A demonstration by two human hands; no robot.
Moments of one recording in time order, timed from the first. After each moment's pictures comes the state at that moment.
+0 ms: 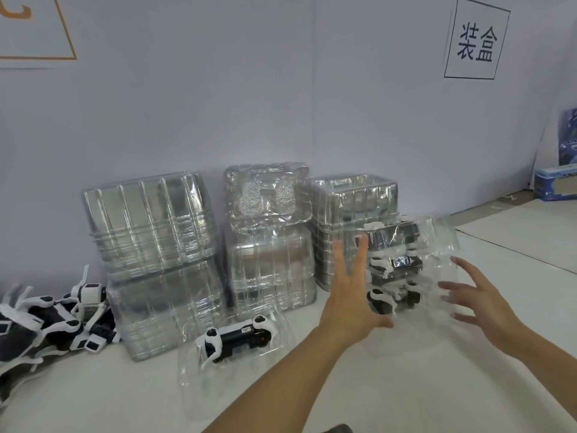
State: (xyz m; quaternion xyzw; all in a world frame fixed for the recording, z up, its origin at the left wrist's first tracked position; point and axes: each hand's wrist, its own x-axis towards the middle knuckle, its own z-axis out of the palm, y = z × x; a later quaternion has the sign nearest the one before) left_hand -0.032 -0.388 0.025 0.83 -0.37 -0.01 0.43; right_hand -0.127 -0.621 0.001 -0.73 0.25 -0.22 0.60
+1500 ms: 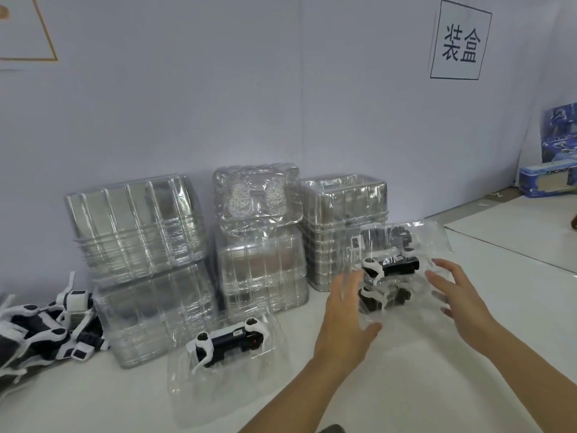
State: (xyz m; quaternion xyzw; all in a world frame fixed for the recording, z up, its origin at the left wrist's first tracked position) left_hand -0.046 -0.384 -0.014 0.81 -0.37 0.00 0.45; right_hand -0.118 -0.596 0.000 -0.69 0.25 -0.25 0.63
